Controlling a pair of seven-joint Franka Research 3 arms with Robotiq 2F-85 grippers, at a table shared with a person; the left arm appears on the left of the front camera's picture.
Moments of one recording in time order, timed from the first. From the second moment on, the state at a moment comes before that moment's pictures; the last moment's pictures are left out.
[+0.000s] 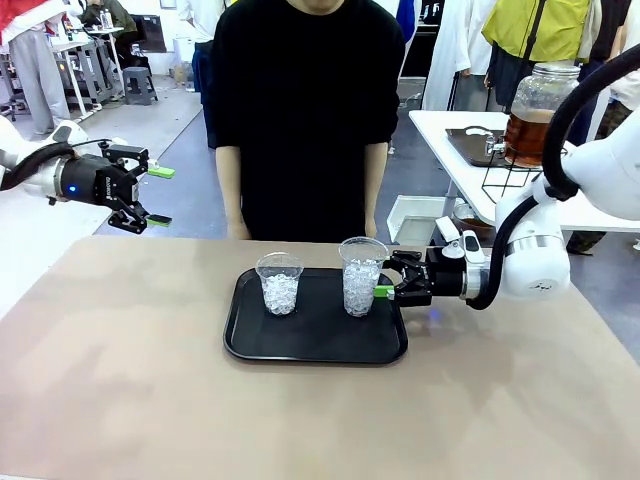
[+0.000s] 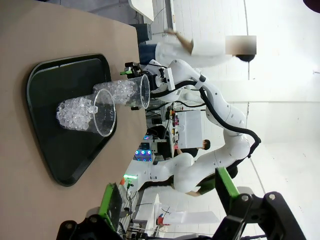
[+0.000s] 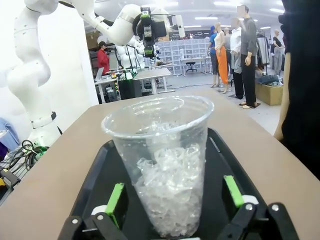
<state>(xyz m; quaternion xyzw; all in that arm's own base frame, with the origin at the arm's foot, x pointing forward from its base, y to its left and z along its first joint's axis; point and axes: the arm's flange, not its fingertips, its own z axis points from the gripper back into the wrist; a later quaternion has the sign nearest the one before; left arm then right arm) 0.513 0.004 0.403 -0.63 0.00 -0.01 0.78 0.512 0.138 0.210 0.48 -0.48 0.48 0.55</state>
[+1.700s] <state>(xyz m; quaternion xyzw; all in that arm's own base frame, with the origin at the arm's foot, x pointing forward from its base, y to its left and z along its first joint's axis) 0.513 0.004 0.403 -0.63 0.00 -0.01 0.78 0.504 0.179 0.208 0.51 -0.47 0.47 0.55</state>
